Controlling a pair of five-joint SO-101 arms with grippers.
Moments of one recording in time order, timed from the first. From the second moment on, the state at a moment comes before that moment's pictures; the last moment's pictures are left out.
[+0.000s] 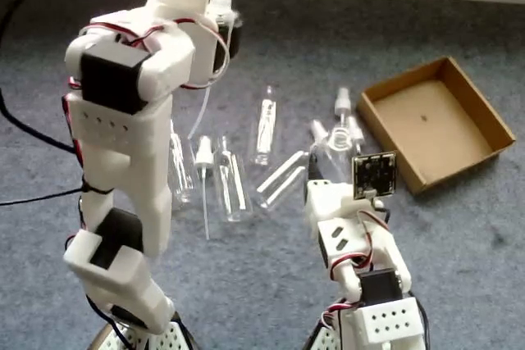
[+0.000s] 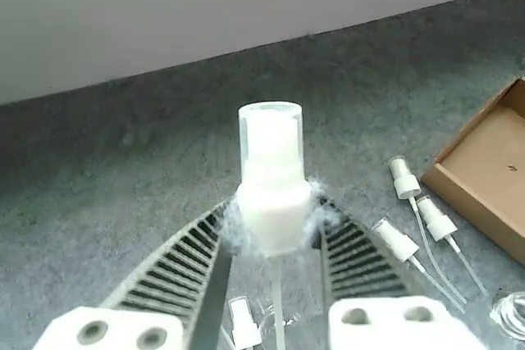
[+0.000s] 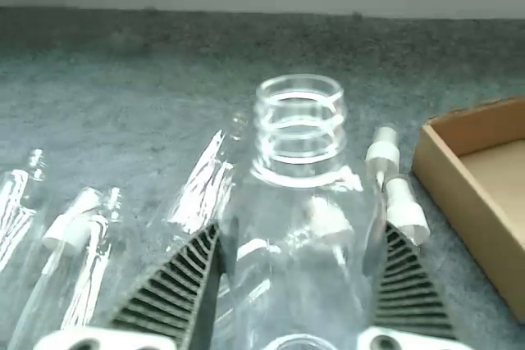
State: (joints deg) left arm 12.6 9.1 -66.0 99.9 6.4; right arm -16.4 -89.3 87.3 27.9 -2.8
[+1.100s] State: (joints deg) left arm 26.1 -46.7 5.8 59.3 6.3; right arm -23.5 -104.2 90.4 34.8 -2.8
